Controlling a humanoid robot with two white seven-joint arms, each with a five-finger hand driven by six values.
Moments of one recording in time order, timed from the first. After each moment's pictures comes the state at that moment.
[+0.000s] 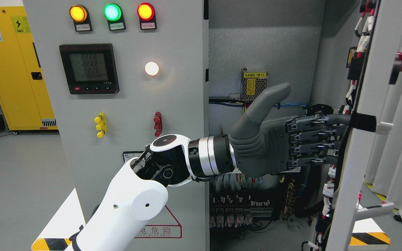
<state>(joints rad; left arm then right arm) -1.21 0.04 -0.62 -1.38 1.11 0.49 -0.69 0.08 0.00 0.00 -0.12 0.00 0.06 0.07</state>
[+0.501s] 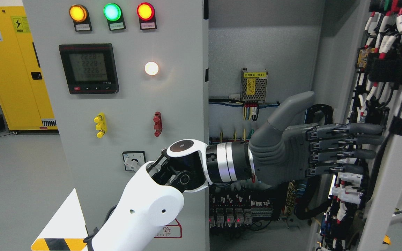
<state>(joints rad) -1.20 -0.03 -0.64 -1.38 1.06 0.49 -0.64 0.08 0.00 0.00 -0.12 0.00 0.06 0.07</state>
